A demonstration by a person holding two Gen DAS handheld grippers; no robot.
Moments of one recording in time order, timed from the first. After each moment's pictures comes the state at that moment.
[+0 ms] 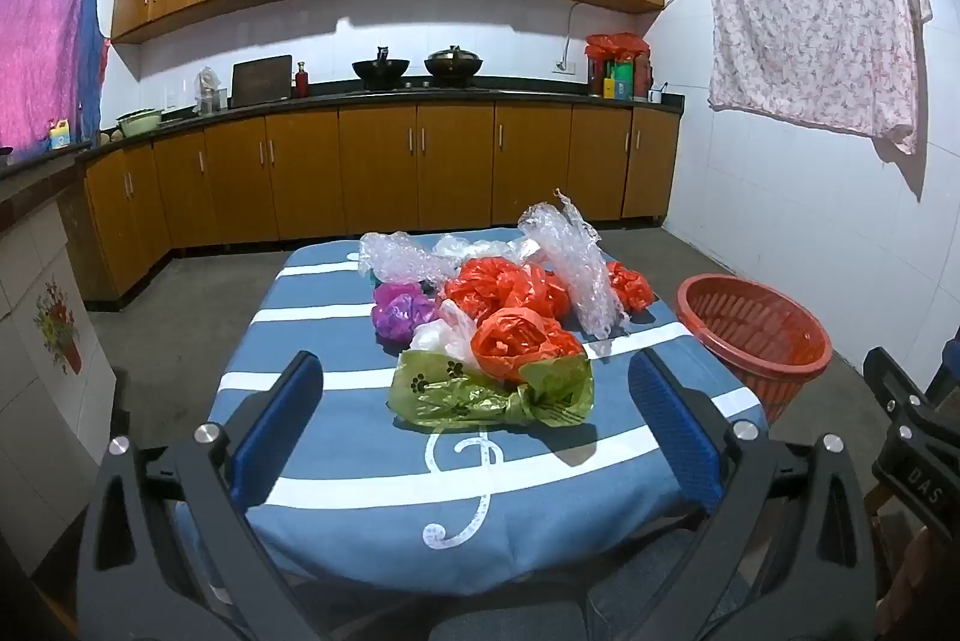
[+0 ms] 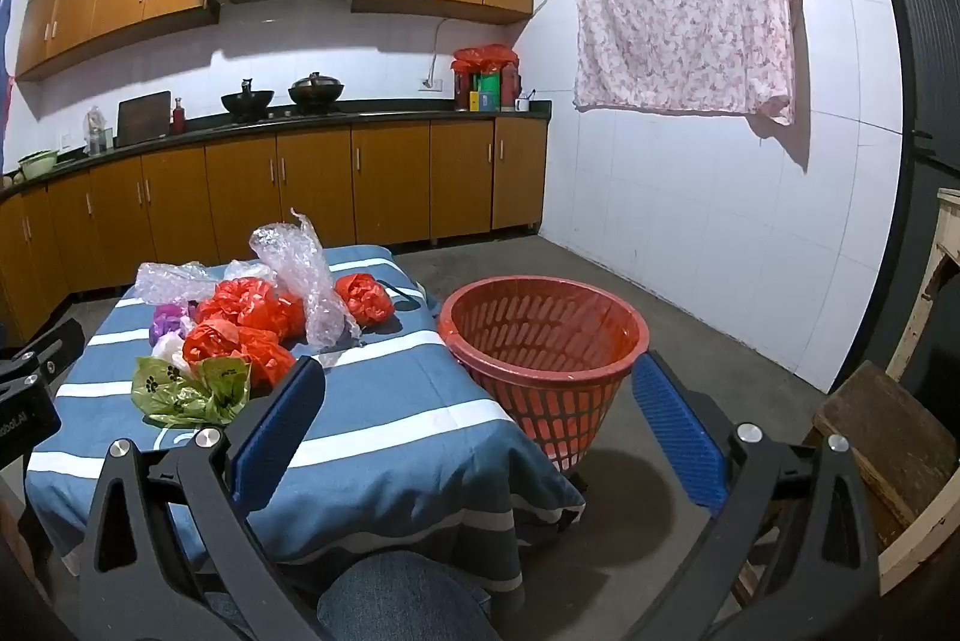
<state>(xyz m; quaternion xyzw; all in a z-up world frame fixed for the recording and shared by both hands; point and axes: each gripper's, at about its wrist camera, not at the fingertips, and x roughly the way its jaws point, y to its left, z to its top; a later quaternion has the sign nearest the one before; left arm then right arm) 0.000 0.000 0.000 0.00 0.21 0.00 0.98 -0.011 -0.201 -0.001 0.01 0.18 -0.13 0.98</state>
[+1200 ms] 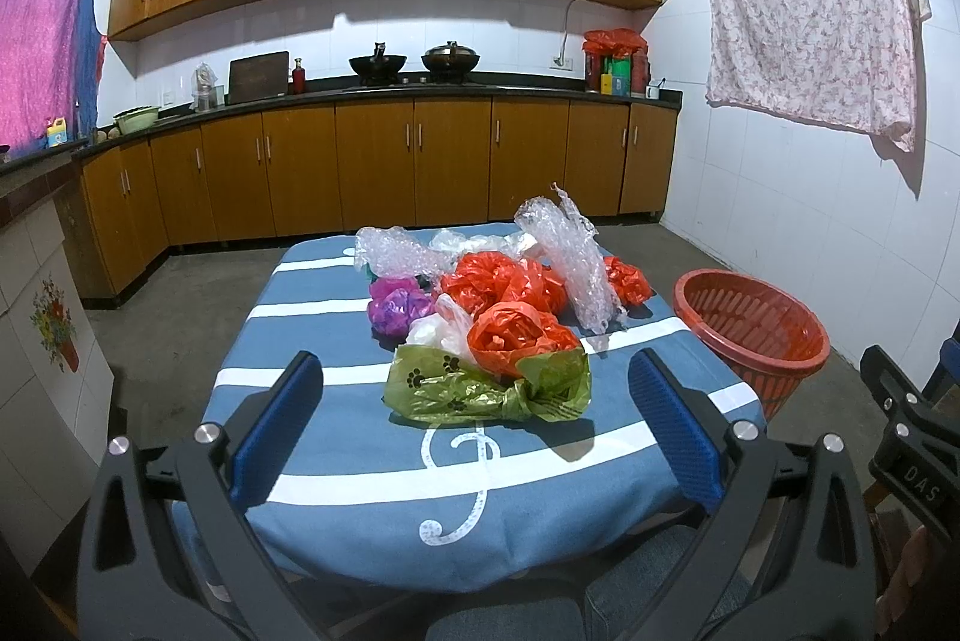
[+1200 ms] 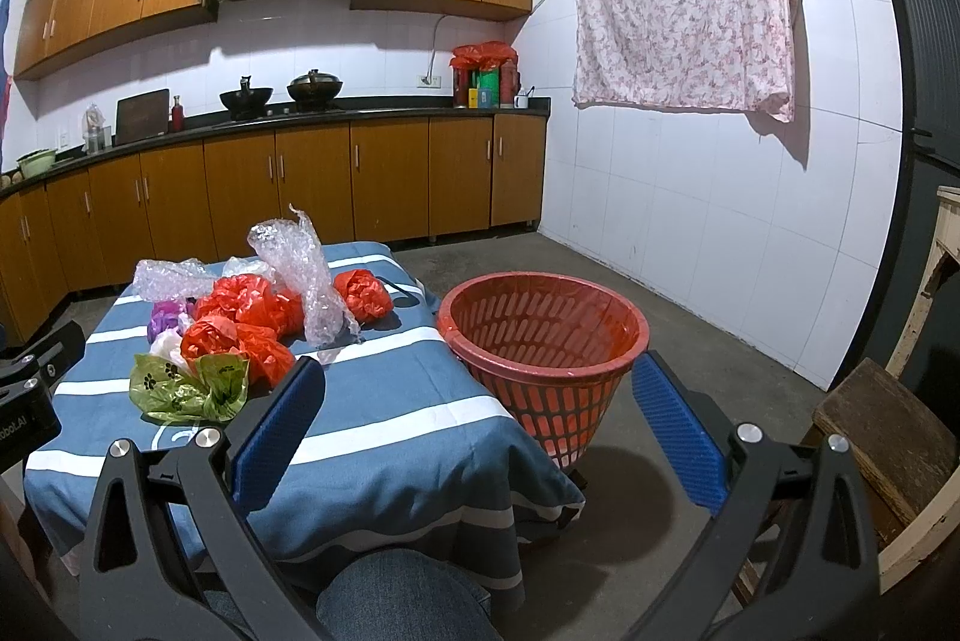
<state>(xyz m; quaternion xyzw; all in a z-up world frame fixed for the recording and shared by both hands) -0.001 -0.001 0.000 0.00 0.21 0.00 0.98 -0.009 -0.200 -0.004 0.01 0.18 -0.13 0.98</state>
